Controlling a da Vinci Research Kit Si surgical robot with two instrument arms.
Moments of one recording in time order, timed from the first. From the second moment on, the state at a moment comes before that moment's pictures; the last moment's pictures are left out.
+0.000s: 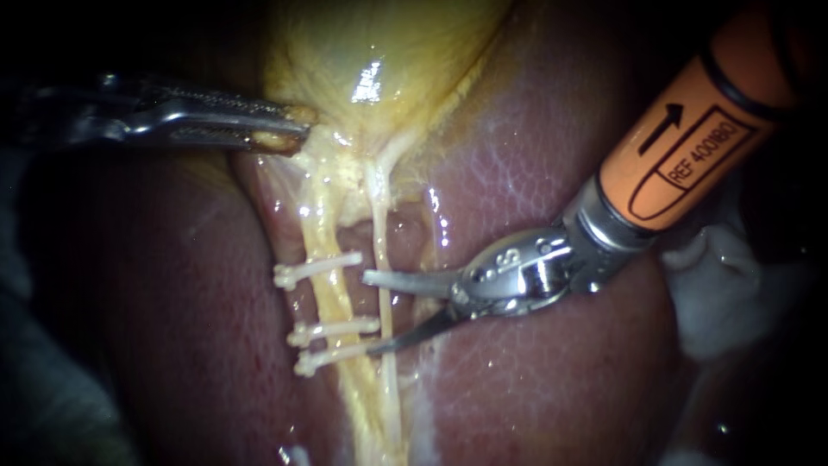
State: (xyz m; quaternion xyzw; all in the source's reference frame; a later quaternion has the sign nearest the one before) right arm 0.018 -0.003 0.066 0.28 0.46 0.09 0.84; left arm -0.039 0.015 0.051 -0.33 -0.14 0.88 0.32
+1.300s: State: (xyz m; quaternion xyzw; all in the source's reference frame) right arm 0.028 -0.004 0.068 0.41 0.57 0.11 0.70; left arm -0.039 0.015 0.051 -0.33 -0.14 0.88 0.32
